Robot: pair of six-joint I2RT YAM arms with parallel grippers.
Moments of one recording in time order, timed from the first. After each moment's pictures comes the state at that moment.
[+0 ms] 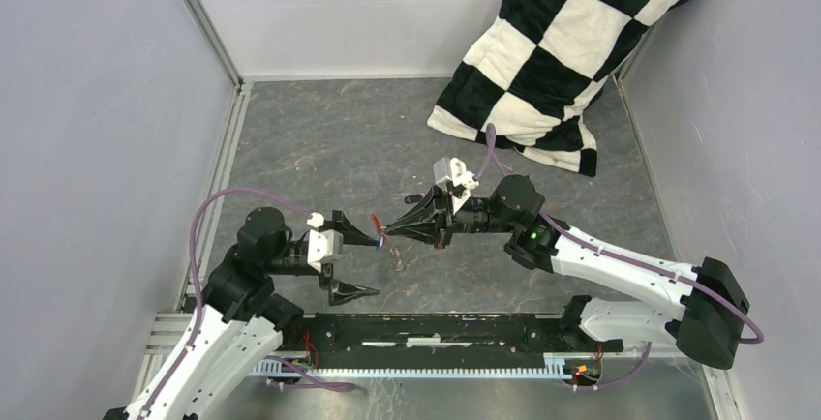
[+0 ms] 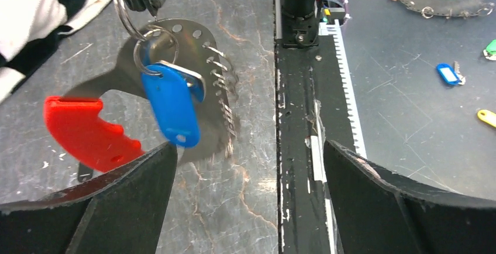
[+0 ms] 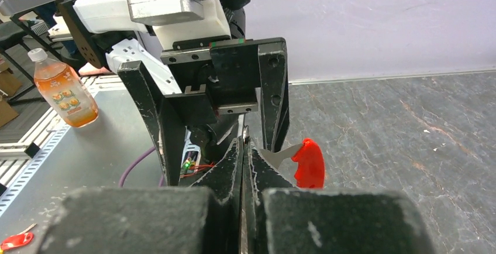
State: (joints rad) left arm -0.51 0.43 0.60 -0.48 0.98 0.32; right arm 0.98 1.15 0.78 0.55 -0.63 0.21
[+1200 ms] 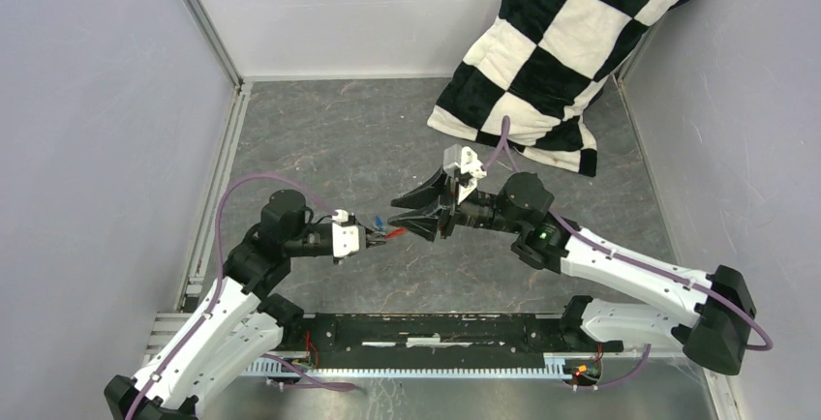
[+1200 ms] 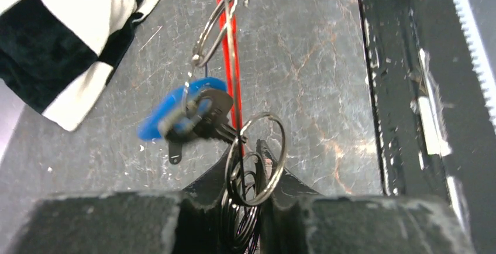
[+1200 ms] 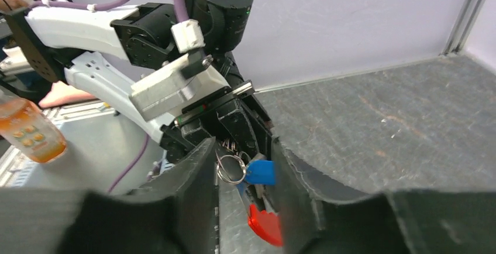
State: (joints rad) left arm -0.51 0.62 0.58 -0.35 0.83 0.60; right arm 0.98 1.12 0.81 0.48 -0.46 0.21
